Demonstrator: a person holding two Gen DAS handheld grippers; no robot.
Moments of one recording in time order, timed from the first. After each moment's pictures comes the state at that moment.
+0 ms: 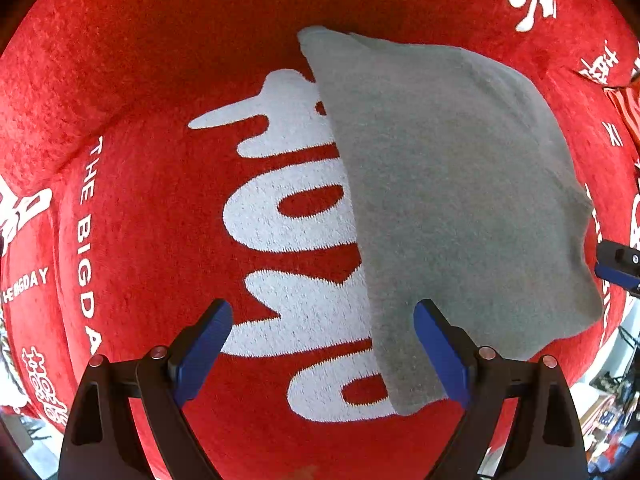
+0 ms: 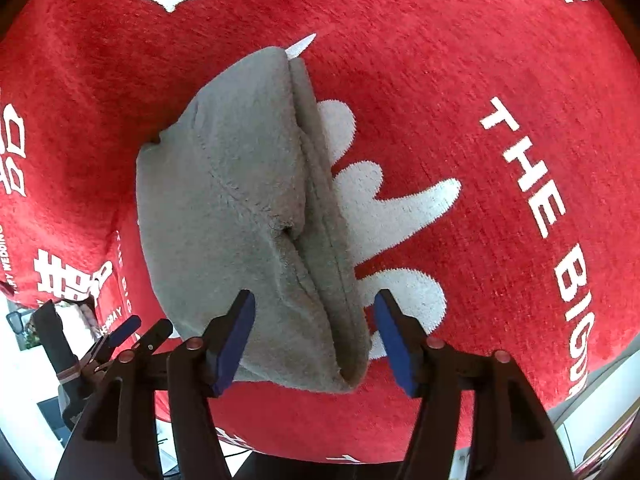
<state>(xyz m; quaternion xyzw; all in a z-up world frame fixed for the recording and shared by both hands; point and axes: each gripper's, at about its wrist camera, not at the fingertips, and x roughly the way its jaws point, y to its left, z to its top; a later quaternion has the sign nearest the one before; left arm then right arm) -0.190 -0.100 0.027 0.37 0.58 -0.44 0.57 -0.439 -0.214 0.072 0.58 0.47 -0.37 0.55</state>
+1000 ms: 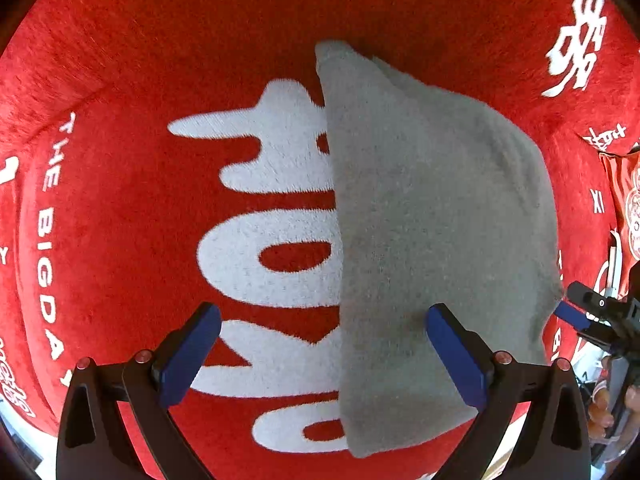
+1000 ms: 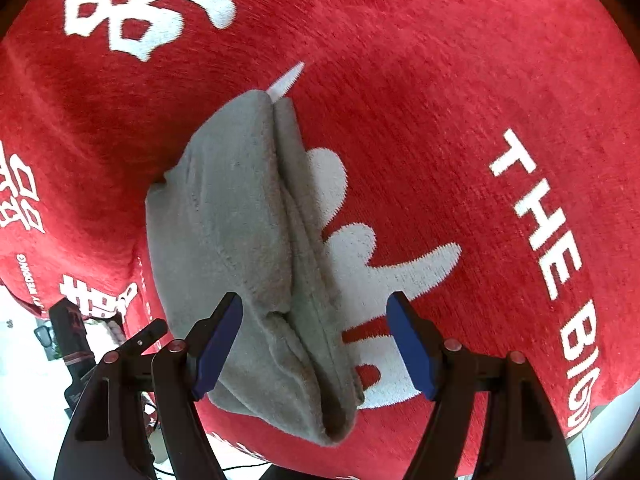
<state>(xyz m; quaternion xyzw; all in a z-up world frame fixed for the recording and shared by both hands) -0.142 -0.137 0.007 0.29 0.66 -0.43 0.54 -0.470 -0.255 0.056 0.62 0.42 -0.35 0.56</state>
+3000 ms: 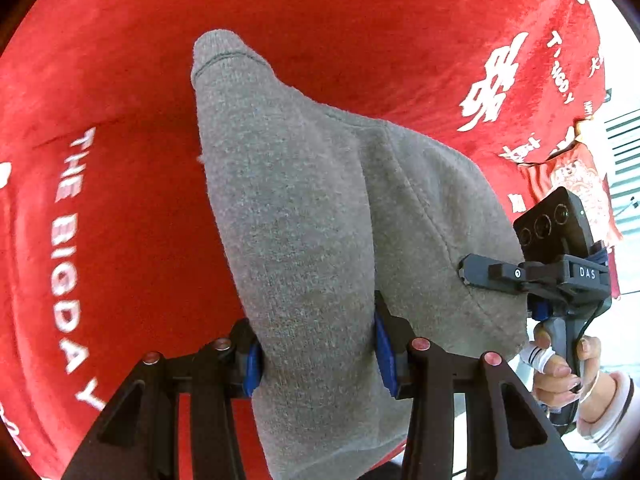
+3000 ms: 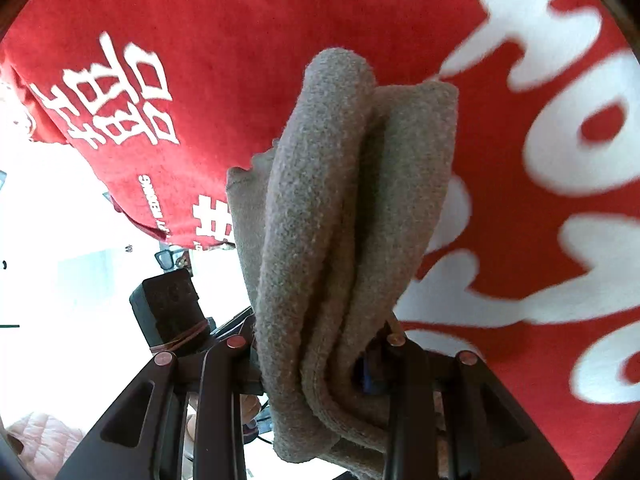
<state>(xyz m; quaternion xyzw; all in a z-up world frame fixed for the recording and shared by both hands) -0.068 -0.051 0.065 0.19 0.64 -0.54 0.51 -0.316 -0.190 0.049 0.72 0.32 -0.08 0.62</state>
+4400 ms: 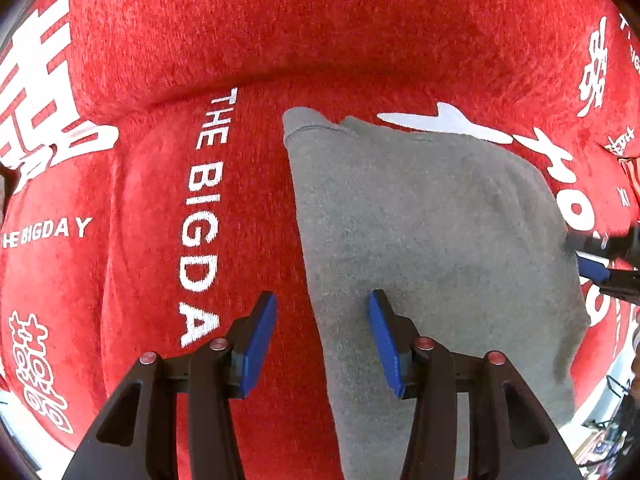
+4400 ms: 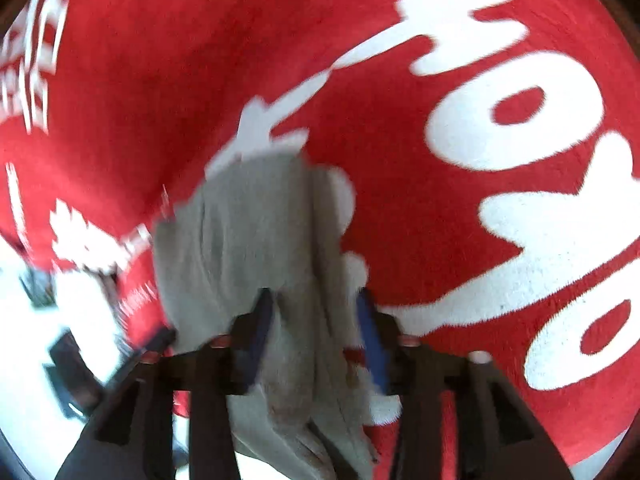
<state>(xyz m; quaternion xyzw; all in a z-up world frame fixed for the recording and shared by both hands) -0.034 0.015 0.009 0.27 0.58 -0.43 0.63 -0.305 -0.167 0.021 0.61 0.43 -0.30 0.60</state>
